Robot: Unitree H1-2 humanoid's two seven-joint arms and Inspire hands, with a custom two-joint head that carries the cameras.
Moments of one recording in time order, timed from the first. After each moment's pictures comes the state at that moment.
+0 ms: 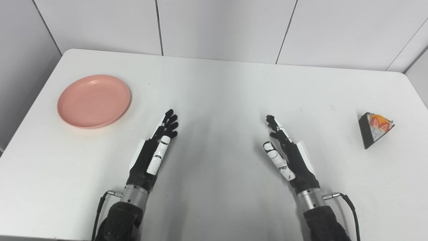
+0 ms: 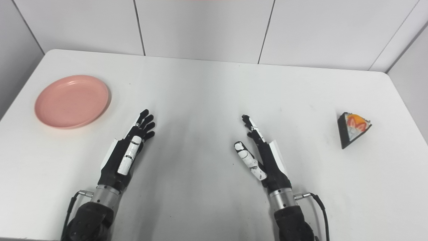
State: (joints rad) left arm 0.01 0.05 -0.09 -0.11 0.02 -0.07 -0.10; right arm -0.08 -0.11 0.13 -0.01 -0.30 -0.17 0.07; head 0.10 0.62
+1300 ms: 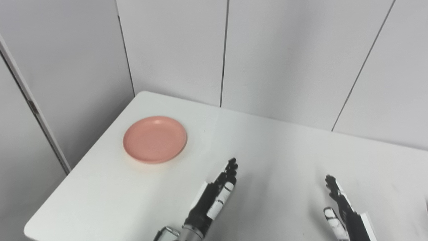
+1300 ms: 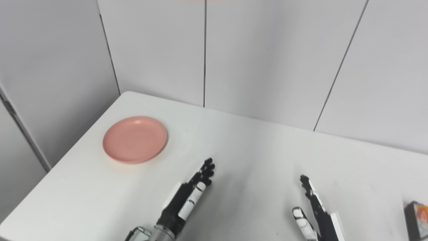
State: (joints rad) left arm -0.04 -0.05 -0.14 -0.01 0.13 -0.10 -0.03; right arm -0.12 -0.18 0.12 0.09 -0.20 -0.30 0.07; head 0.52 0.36
